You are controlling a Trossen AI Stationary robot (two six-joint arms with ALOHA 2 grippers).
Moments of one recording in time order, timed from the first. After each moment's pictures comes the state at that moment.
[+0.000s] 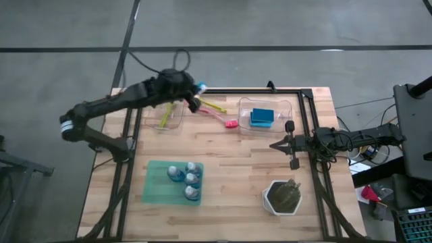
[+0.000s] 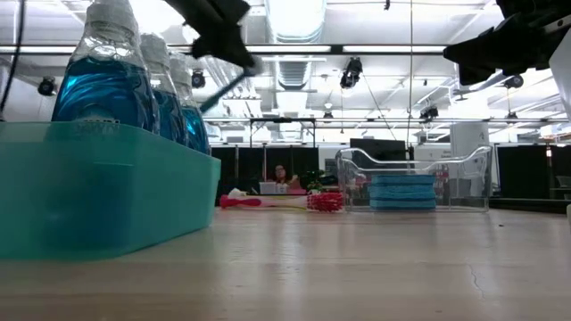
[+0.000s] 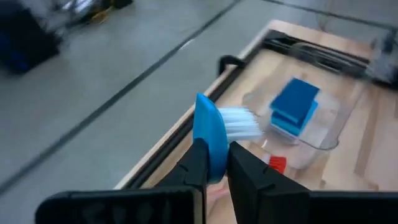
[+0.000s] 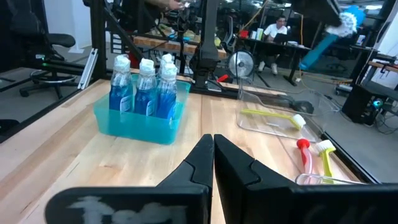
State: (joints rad) left arm 0.41 1.31 1.30 -0.47 -0.23 -0.06; right arm 0.14 0.35 0.18 0.08 0.11 -0.11
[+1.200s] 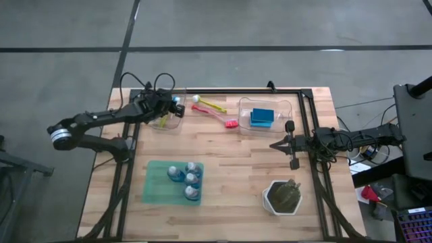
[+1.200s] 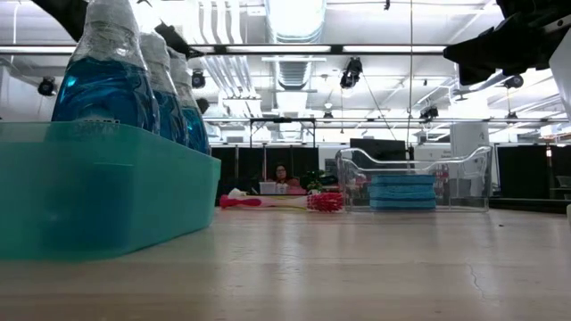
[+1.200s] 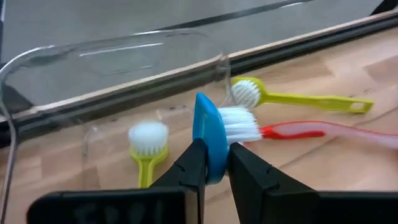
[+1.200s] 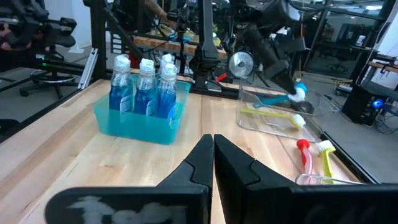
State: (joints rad) left arm 0.58 1.14 0.65 -0.21 -0.40 -0.45; right arm 0.14 0.35 0.18 0.08 0.11 -0.11
